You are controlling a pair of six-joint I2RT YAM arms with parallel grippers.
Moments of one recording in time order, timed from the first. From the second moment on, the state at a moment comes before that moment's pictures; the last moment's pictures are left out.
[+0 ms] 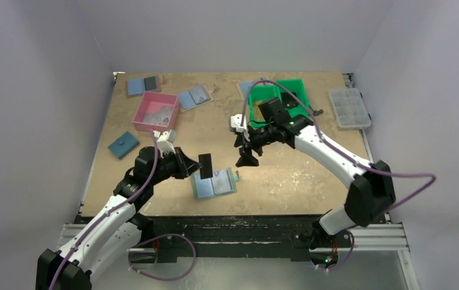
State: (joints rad) left arm -0.43 0.70 0.40 -0.12 0.30 -0.69; right arm 0.60 1.57 1.25 -0.63 -0.76 -0.66
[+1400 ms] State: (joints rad) left arm -0.92 1.08 0.71 0.00 0.13 -0.06; right arm 0.53 1.57 1.25 -1.02 -1.03 -1.16
